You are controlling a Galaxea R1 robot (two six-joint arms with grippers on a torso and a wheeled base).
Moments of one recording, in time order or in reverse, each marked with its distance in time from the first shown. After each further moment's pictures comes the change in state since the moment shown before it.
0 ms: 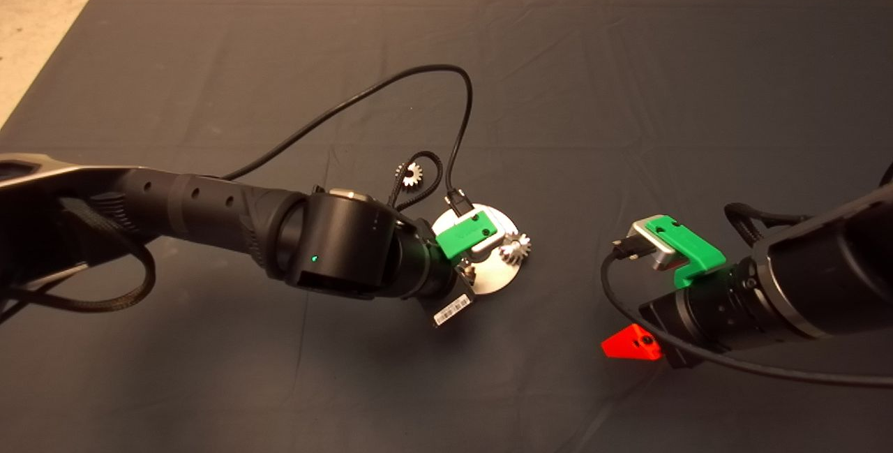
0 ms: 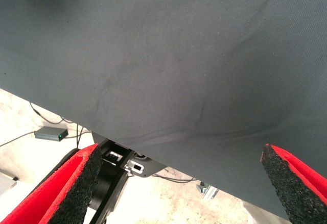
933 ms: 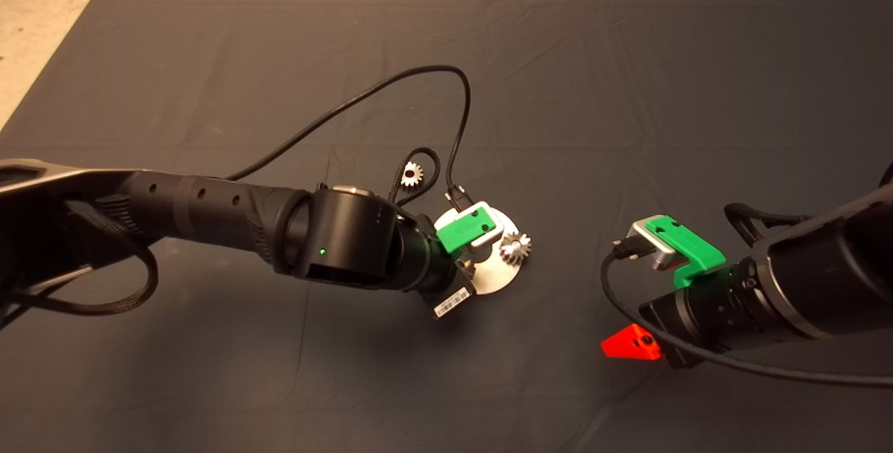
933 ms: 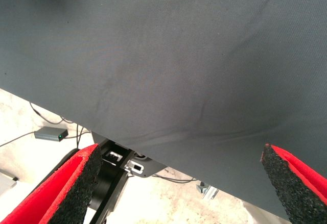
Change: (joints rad) left arm 0.016 0.000 -0.024 0.008 -0.034 0.031; right arm 0.000 0.000 0.000 0.000 0.000 0.000
